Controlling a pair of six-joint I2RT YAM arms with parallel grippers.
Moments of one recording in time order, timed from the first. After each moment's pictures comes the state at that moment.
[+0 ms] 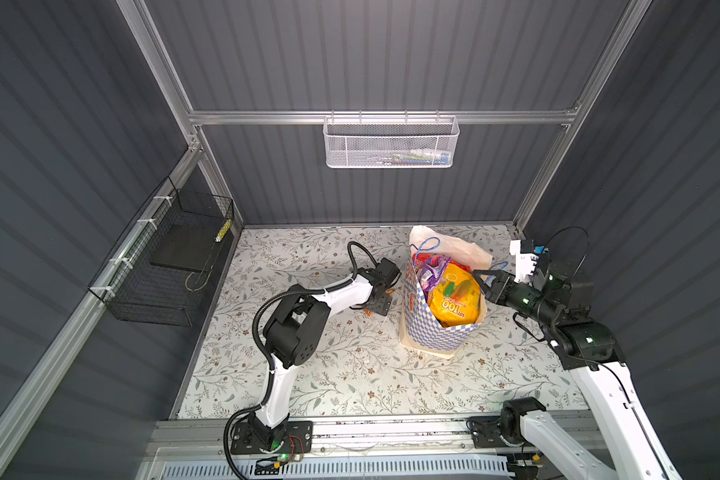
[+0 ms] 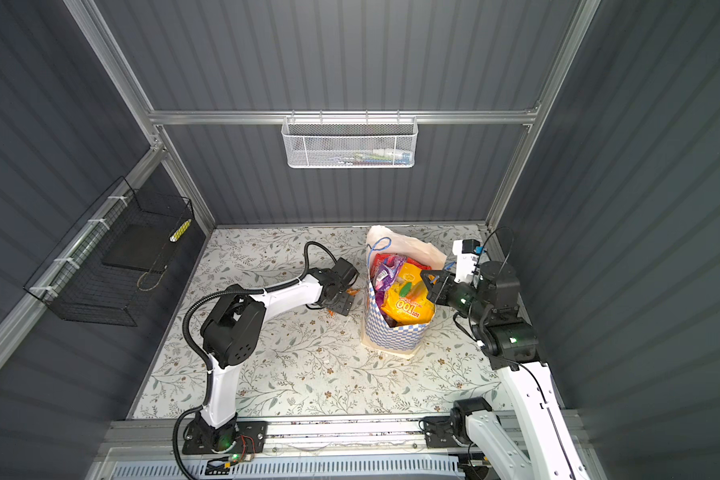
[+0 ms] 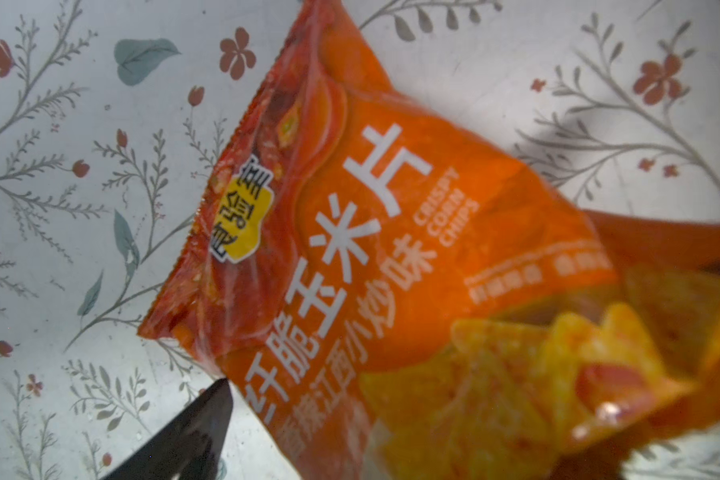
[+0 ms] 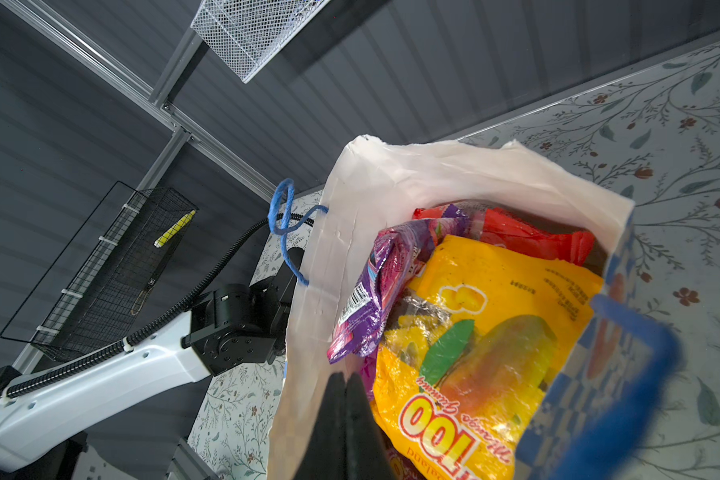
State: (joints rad) left arm -0.74 2.09 1.51 -0.68 -0.31 -0.27; right arm 0.13 0.80 1.01 -0.55 -0.46 0.55
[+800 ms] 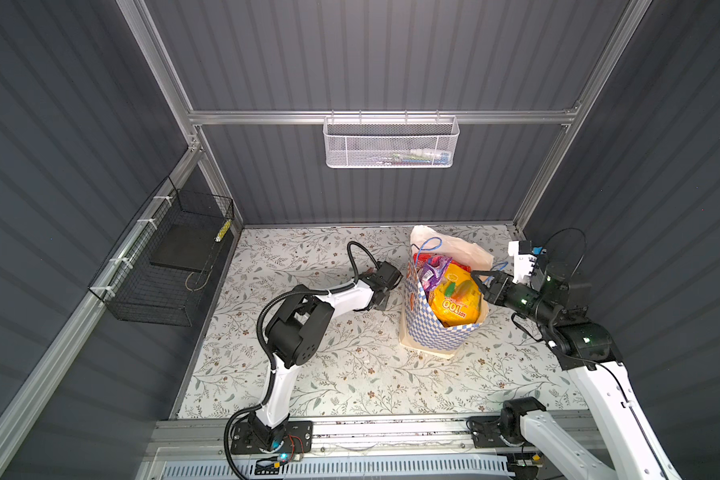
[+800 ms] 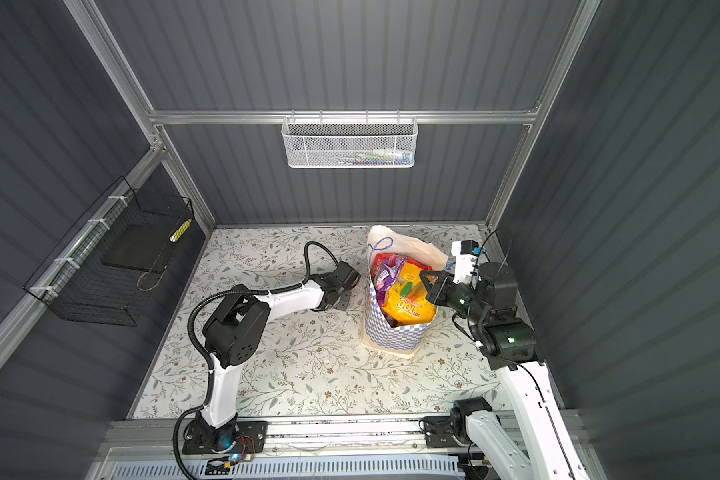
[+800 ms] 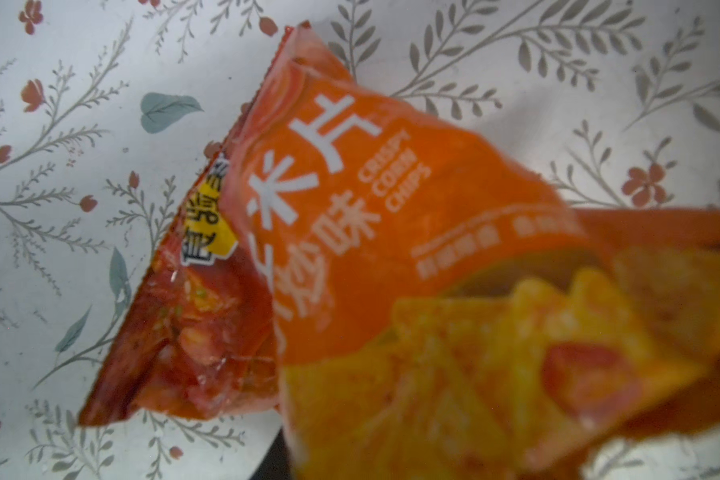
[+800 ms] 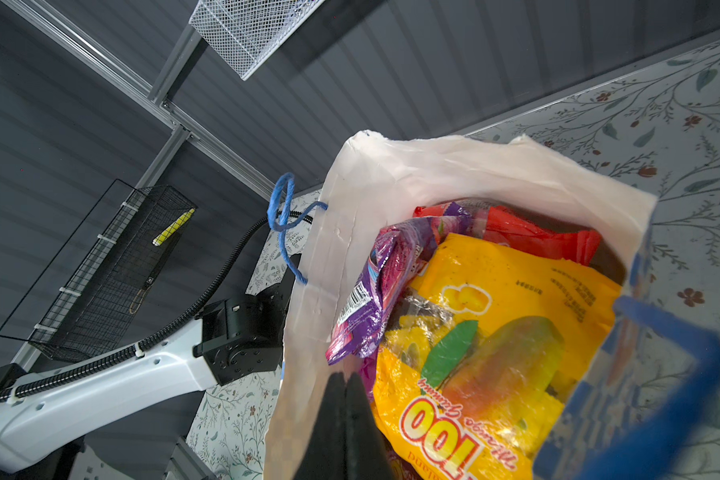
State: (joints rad) left arm -0.74 2.08 1.42 -0.49 -0.35 -0.33; right arm 0.14 0.80 0.99 -0.53 -0.46 0.55
